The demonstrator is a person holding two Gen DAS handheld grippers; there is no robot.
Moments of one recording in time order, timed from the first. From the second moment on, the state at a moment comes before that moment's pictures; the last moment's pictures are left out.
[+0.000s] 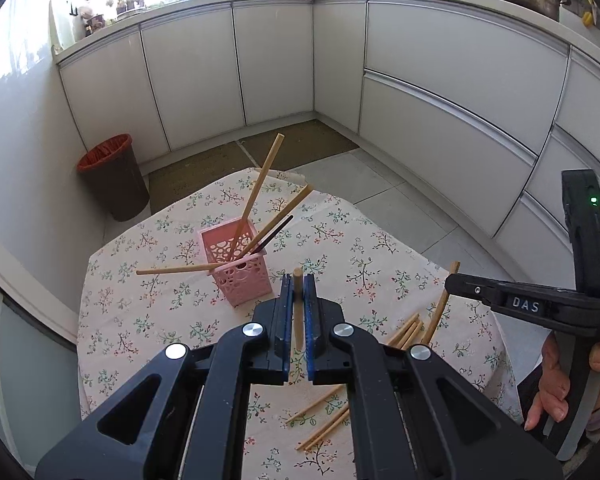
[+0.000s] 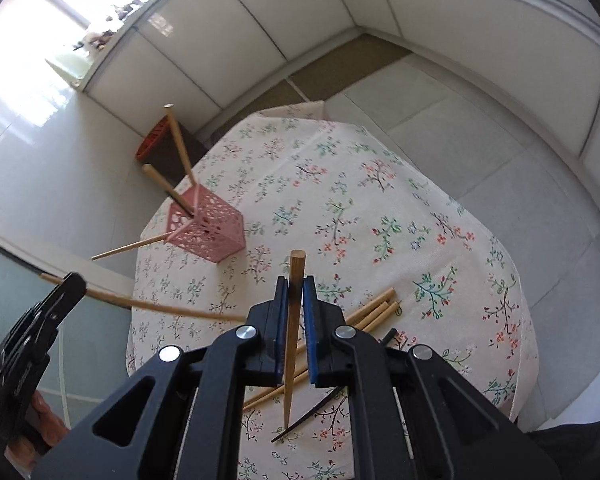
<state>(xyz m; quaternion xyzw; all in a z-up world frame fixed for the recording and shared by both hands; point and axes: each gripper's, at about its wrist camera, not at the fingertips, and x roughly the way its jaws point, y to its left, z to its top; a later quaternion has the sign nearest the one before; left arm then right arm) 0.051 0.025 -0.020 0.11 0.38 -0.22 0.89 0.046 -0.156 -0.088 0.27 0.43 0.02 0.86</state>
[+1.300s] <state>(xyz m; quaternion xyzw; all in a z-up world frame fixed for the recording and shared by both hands) 0.115 0.069 0.096 -0.02 0.26 -0.12 0.96 0.108 -0.116 0.146 0.20 0.23 0.13 0.94</state>
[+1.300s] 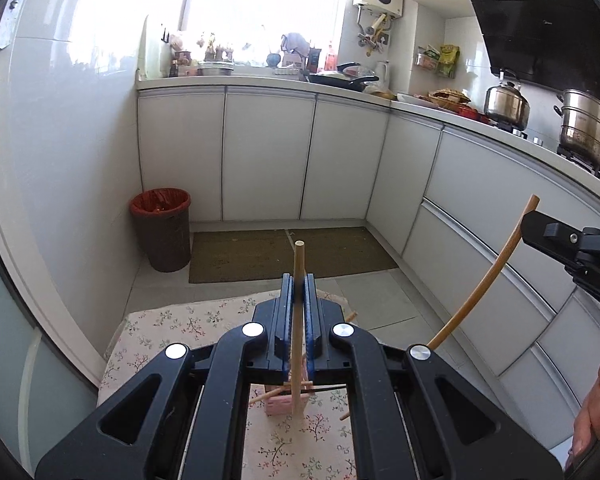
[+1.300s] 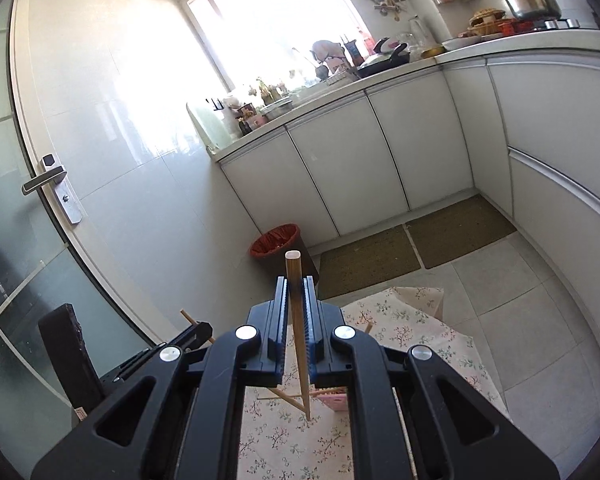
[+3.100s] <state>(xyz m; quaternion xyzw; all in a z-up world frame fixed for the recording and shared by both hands) 0.081 0.074 0.082 -0.03 0.23 -0.04 0.97 0.106 -0.119 0.065 0.12 0.22 0.01 0.97</state>
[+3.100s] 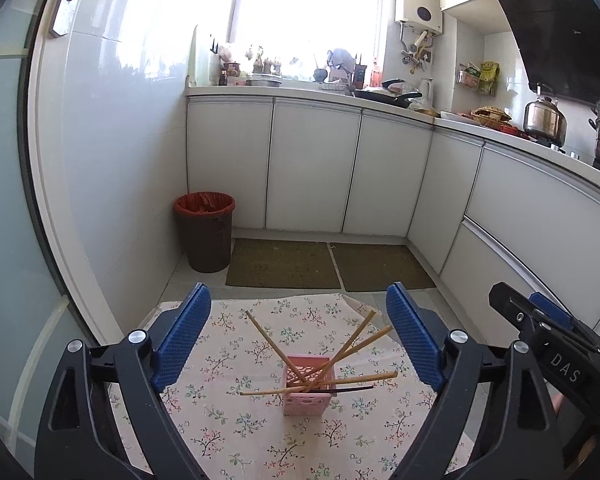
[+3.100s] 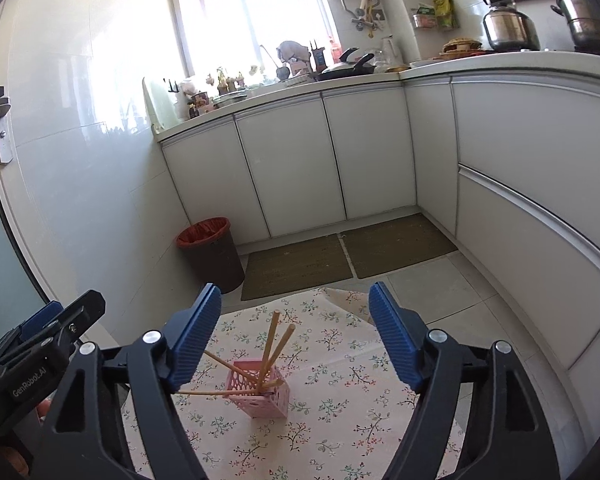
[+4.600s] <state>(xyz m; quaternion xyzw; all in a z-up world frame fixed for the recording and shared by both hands) 0.117 -0.129 -0.220 0.22 0.65 -0.26 0.68 0.036 -0.311 -0.145 0.45 0.45 -0.18 0.75</state>
